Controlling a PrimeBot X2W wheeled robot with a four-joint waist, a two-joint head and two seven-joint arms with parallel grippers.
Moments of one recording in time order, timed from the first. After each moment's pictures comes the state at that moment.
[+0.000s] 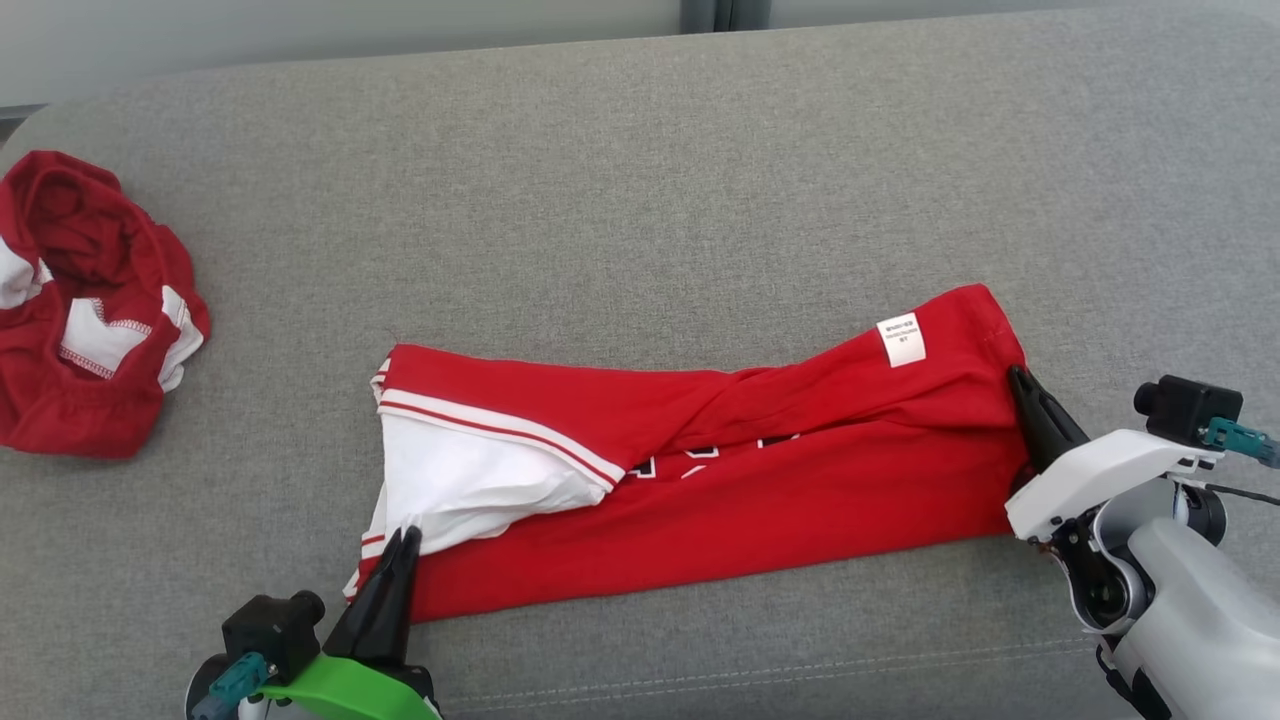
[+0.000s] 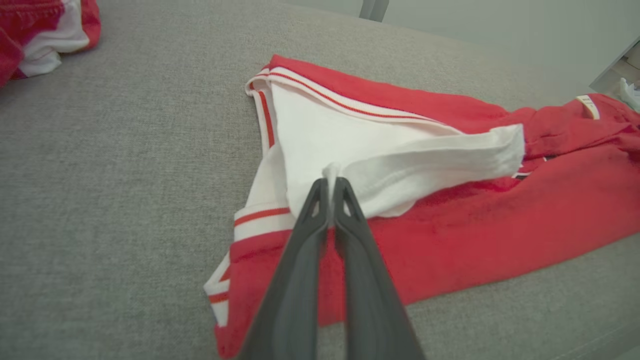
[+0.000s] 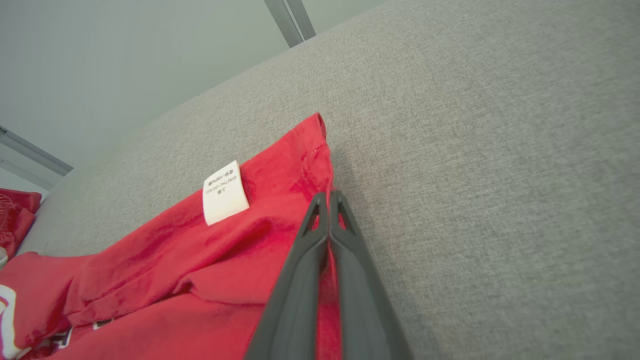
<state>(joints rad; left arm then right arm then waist) -0.05 0.22 -0.30 0.34 -0.48 -0.13 -0.26 -0.46 -0.36 0.45 0.69 0.96 0.13 -0.26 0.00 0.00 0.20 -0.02</state>
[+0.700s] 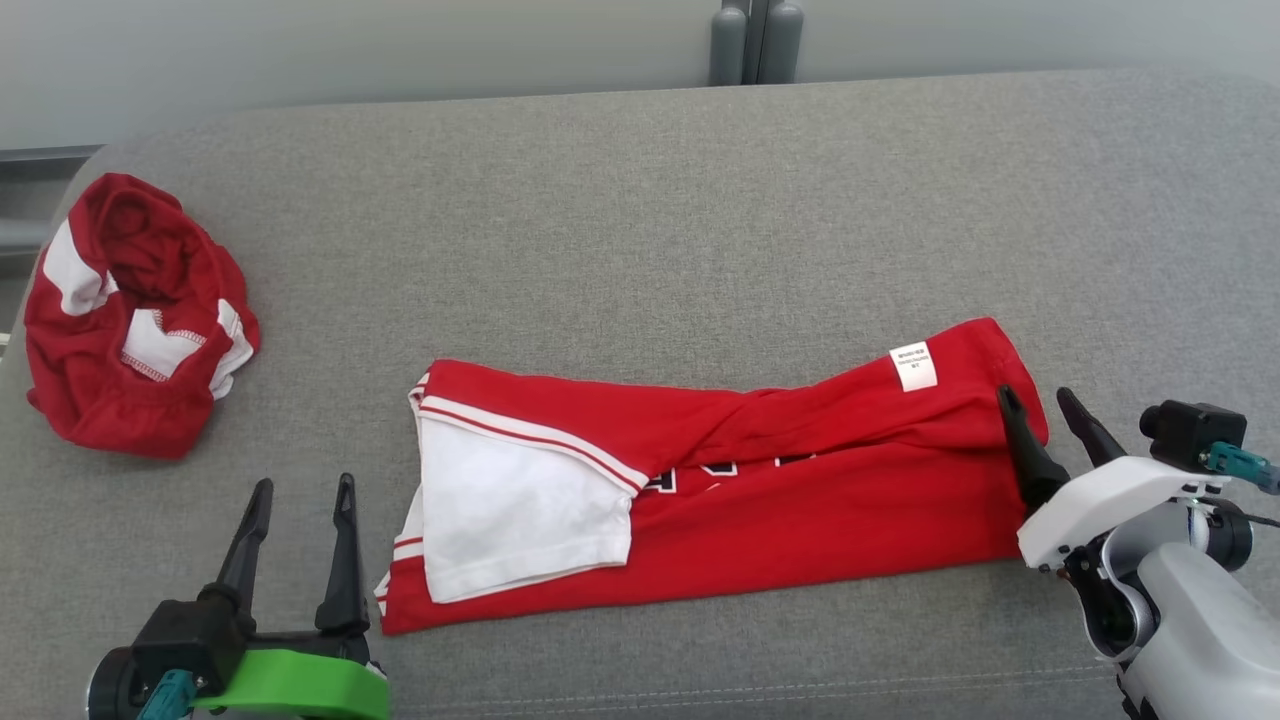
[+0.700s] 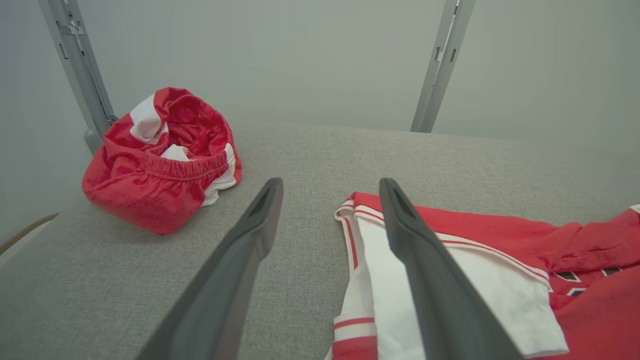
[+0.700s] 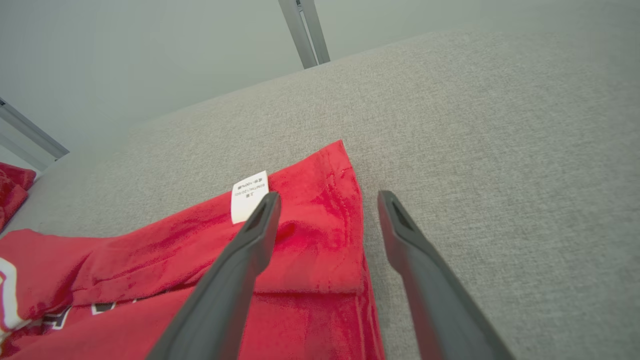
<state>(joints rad) 0.02 0.08 -0.01 0.14 -0.22 -0.11 -0.26 -0.40 -0.33 0.33 0.68 0.75 0.13 -0.26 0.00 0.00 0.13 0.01</state>
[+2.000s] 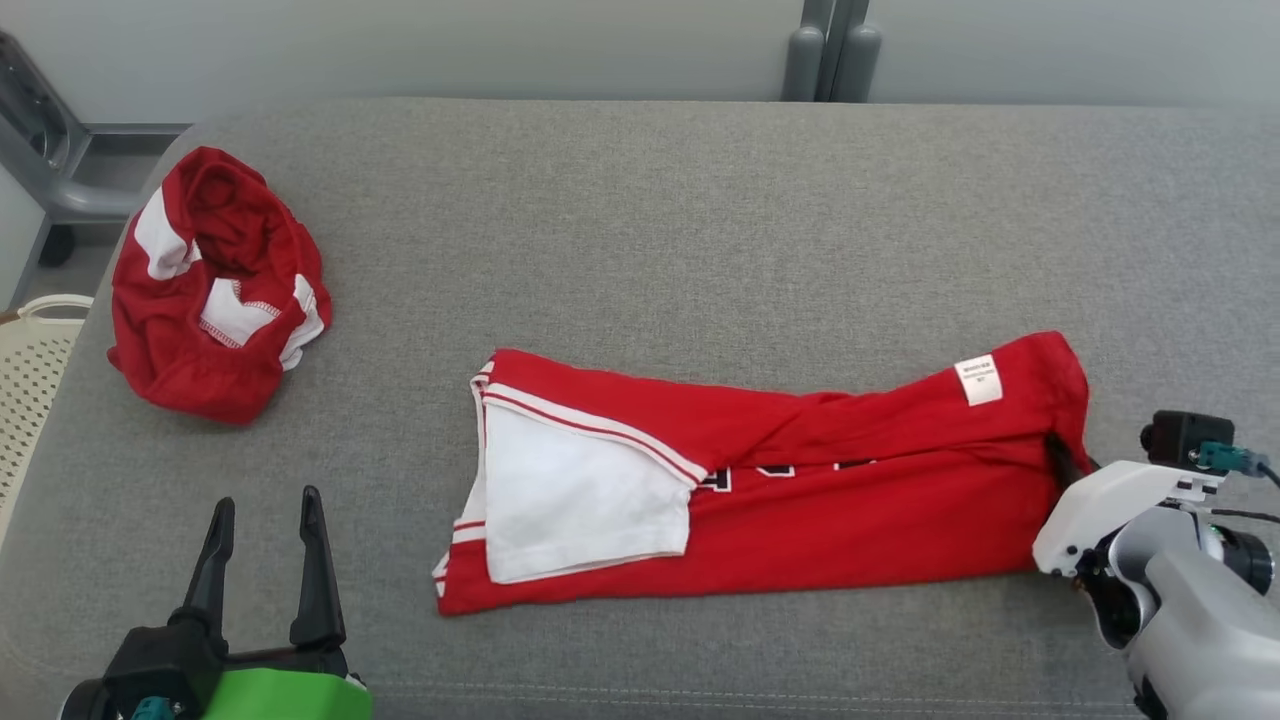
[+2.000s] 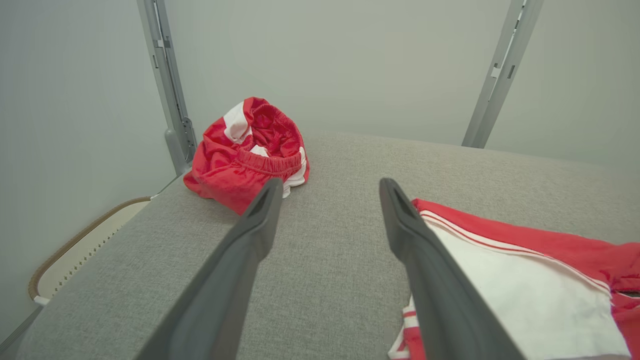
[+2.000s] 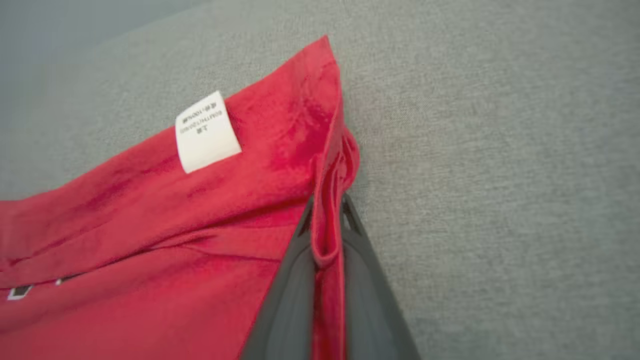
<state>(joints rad) 0.07 0.05 0.05 0.07 -0.19 -0.08 -0.26 -0.54 -0.28 0.33 1.07 0.72 0.13 -0.21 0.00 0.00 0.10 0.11</state>
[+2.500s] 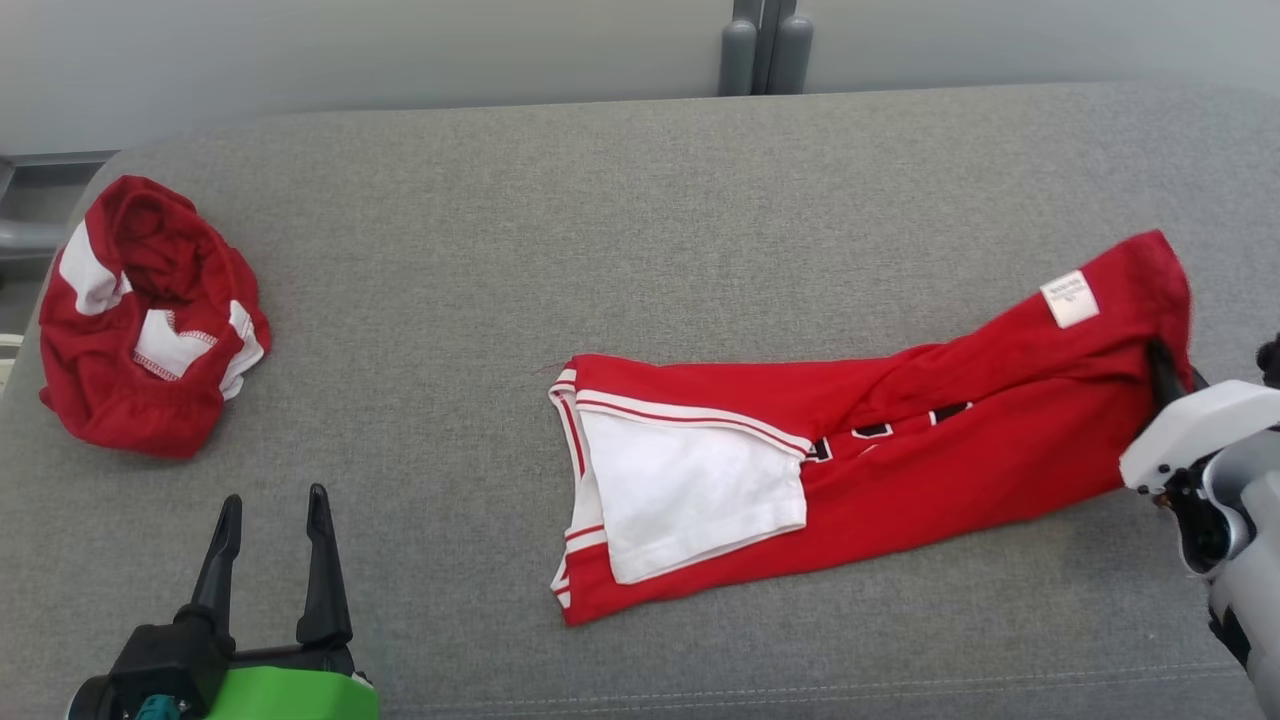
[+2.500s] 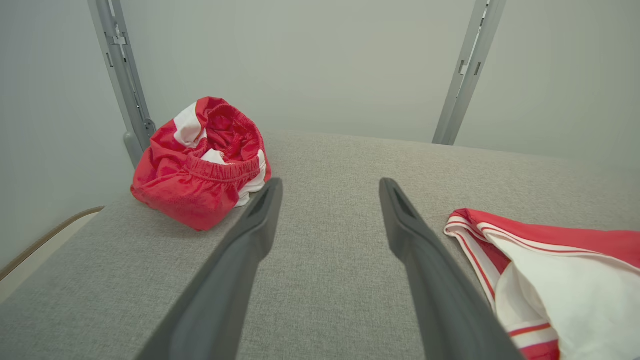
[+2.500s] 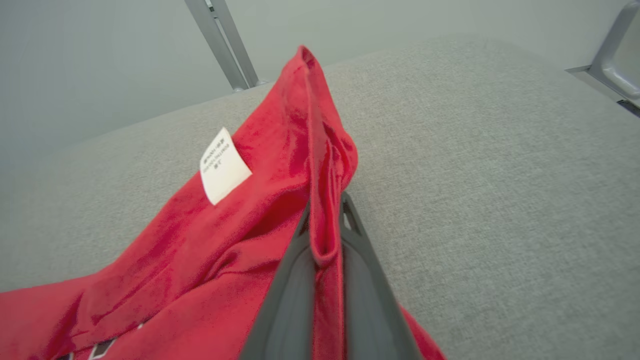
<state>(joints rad) 0.07 0.05 0.04 0.07 -0.20 -0.07 -0.26 -0.60 -0.43 0.32 1.00 0.77 0.13 -0.23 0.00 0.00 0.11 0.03</state>
